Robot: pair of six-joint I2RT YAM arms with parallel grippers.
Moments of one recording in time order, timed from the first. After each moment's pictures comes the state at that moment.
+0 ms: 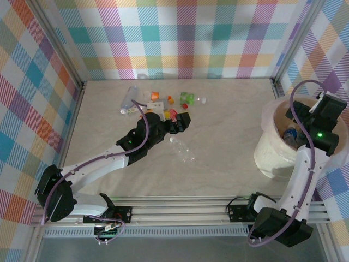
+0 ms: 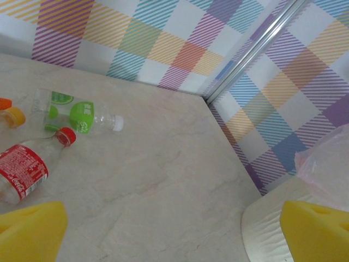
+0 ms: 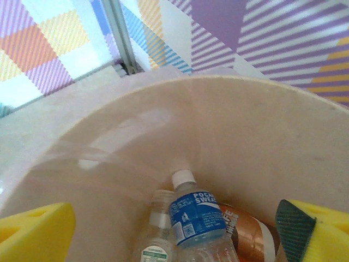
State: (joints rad) left arm -0.80 1.31 0.95 0.13 -0.20 -0.63; right arm -0.50 1.03 1.32 -0.83 0.00 0.08
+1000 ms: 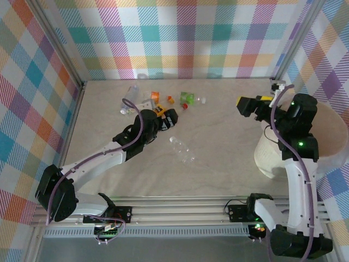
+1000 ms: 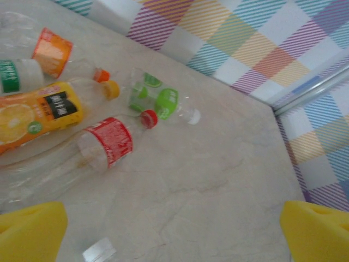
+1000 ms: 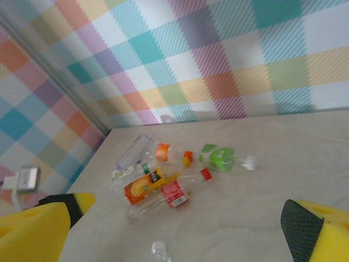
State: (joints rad) left arm -0.69 1.32 0.95 -0.06 -0.29 -0.79; right arm -0.06 0.93 1.20 -0.52 -0.61 0.30
